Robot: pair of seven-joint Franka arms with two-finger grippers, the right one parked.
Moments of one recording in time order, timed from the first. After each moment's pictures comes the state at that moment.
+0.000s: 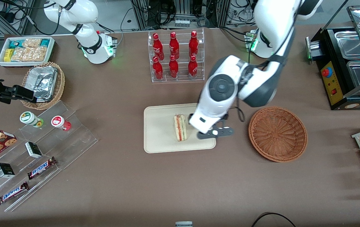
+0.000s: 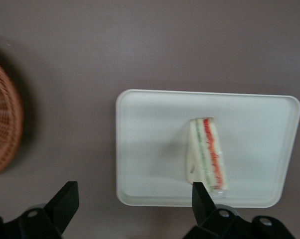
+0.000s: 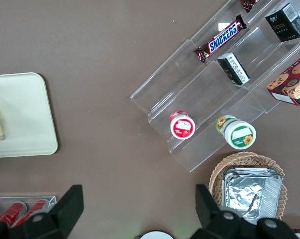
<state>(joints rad) -0.52 0.53 -0.06 -1.30 -0.05 1.77 -0.64</state>
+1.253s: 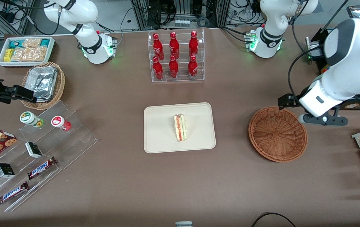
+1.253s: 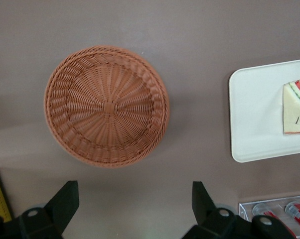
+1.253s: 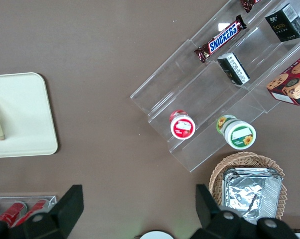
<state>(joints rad) -0.12 0.12 -0.05 -1.60 -0.05 1.61 -0.08</state>
